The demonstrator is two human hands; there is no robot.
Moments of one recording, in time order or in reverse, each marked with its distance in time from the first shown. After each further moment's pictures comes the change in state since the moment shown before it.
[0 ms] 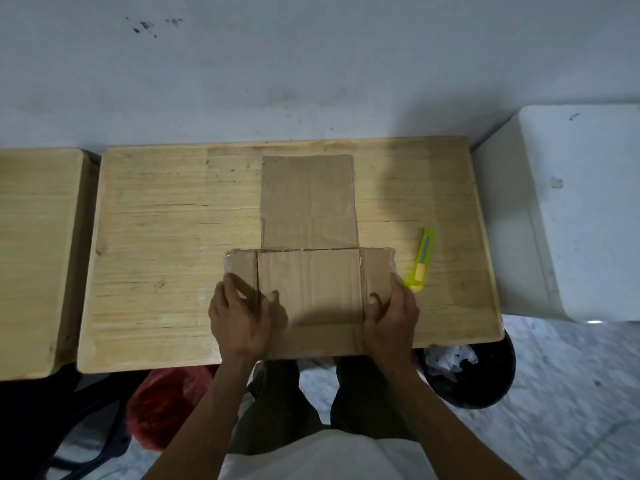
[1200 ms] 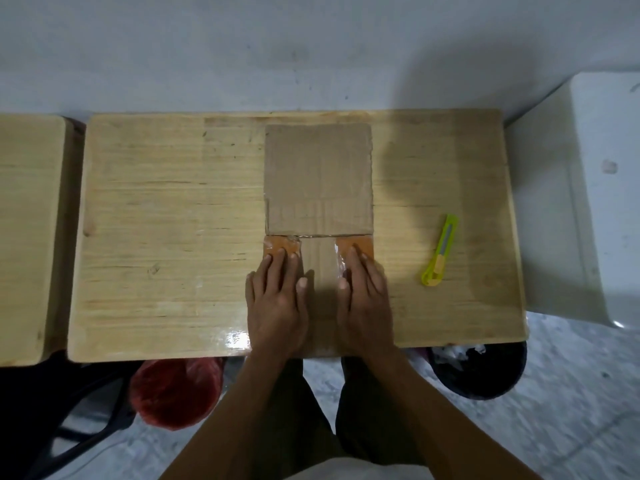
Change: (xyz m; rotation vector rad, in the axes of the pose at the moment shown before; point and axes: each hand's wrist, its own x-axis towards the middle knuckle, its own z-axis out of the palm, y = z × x) left_hand -0.004 0.024 0.035 0.215 -0.011 0.417; right_hand 0.003 -0.023 0.044 -0.136 -0.118 -0.442
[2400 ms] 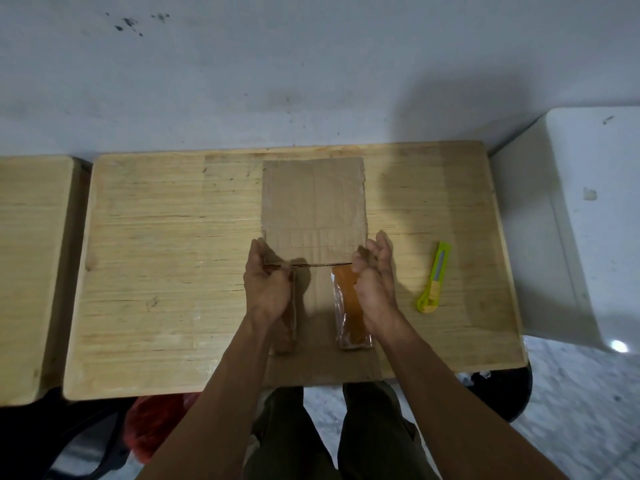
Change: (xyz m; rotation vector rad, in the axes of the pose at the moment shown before) left_hand 0.081 0.023 -0.037 -0.967 0.027 -0.582; right_hand 0.089 -0.023 -0.038 0.920 -0.012 0.692
